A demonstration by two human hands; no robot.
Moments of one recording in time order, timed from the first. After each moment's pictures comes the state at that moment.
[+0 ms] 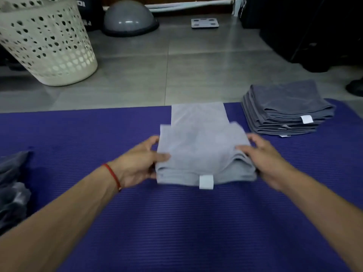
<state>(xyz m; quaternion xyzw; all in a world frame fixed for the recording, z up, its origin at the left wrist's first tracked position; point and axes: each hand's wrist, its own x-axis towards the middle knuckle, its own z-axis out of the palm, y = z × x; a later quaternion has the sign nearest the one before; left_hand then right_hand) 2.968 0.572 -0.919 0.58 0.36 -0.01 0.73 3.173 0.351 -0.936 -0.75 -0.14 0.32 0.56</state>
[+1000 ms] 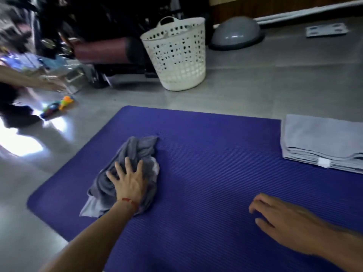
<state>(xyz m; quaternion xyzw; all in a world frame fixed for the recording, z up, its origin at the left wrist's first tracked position) 2.626 0.705 -0.993 0.75 0.65 -0.05 -0.09 2.983 0.443 -0.938 -0.65 -0.72 0.22 -0.03</state>
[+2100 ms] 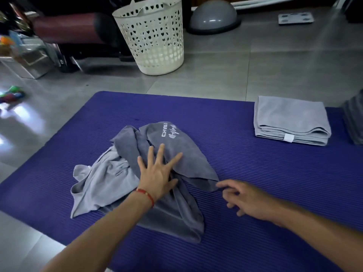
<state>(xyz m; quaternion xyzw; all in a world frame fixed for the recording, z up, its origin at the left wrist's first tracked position) 2.726 0.613 -0.986 0.90 0.44 -0.05 0.00 2.953 0.430 -0.956 -0.69 -0.45 0.52 0.22</state>
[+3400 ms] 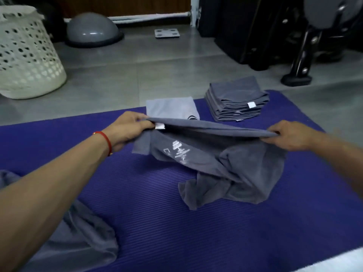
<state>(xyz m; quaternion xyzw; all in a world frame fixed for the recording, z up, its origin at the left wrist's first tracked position) 2.974 0.555 -0.861 0.79 0.28 0.06 0.55 3.179 0.195 -0.838 -0.95 -0.25 0.17 0.03</state>
